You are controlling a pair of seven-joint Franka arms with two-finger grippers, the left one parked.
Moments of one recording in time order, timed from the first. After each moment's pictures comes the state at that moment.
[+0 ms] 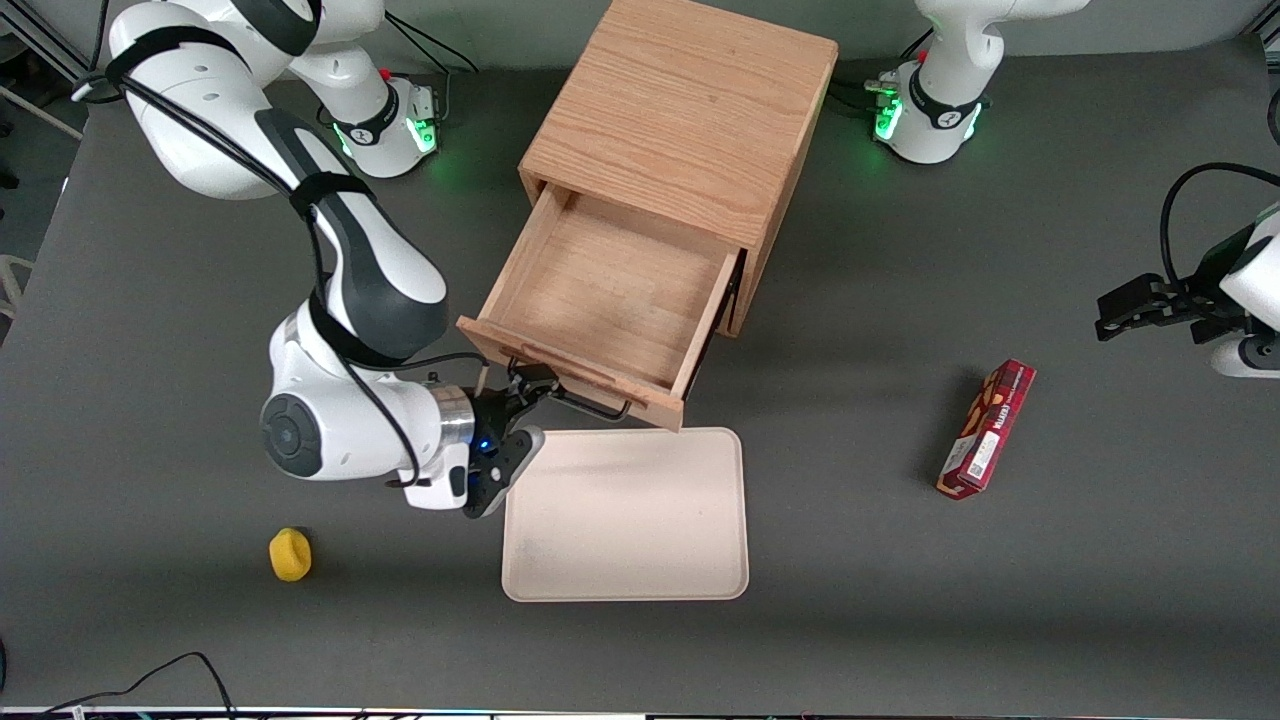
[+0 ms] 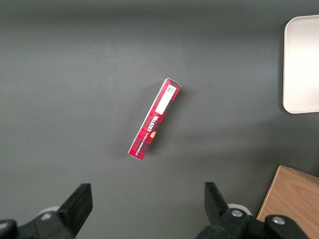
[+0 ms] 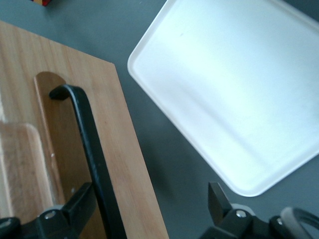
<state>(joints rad) 0.10 0.77 0.42 -1.13 0.21 1.78 -0.39</state>
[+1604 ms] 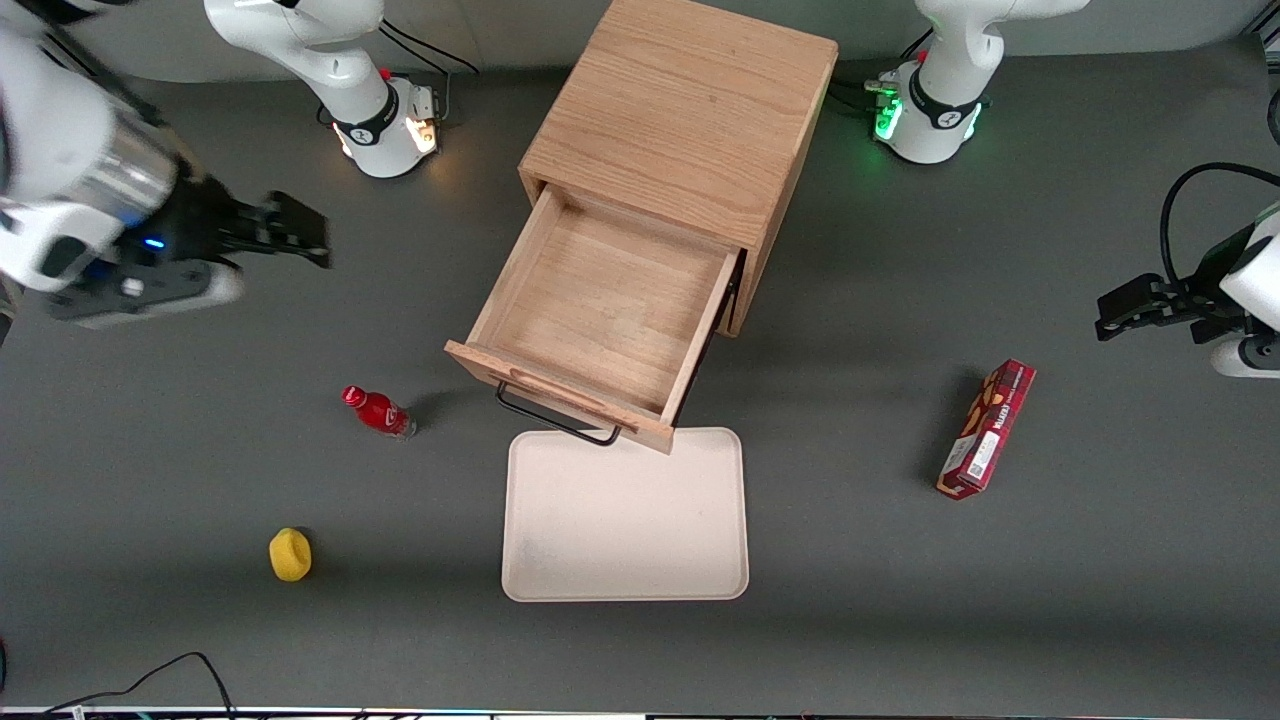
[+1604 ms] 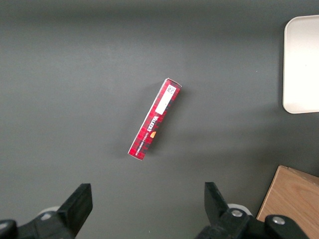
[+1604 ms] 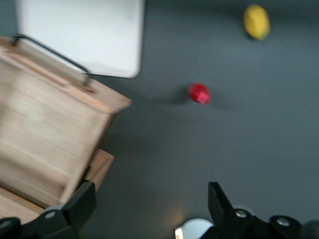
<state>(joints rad) 0.09 0.21 0.18 -1.14 0.02 1.22 0.22</state>
